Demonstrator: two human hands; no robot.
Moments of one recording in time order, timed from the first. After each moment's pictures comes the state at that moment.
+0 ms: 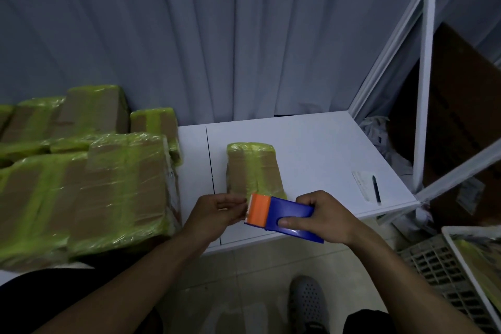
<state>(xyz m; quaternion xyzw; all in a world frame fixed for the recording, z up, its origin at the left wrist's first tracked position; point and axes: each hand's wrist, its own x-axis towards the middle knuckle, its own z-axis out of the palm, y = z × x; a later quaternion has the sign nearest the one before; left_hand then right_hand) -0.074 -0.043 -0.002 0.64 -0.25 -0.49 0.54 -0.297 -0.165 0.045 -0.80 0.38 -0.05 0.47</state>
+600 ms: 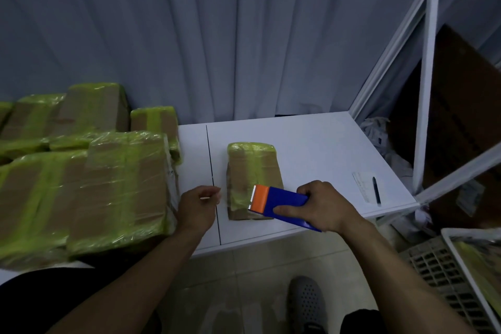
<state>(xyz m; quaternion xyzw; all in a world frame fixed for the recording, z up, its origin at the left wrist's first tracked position) -0.045 -0.057 -0.046 0.78 -0.23 -0.27 0.51 -0.282 -0.184 0.042 -0.84 0.45 0.00 0.31</state>
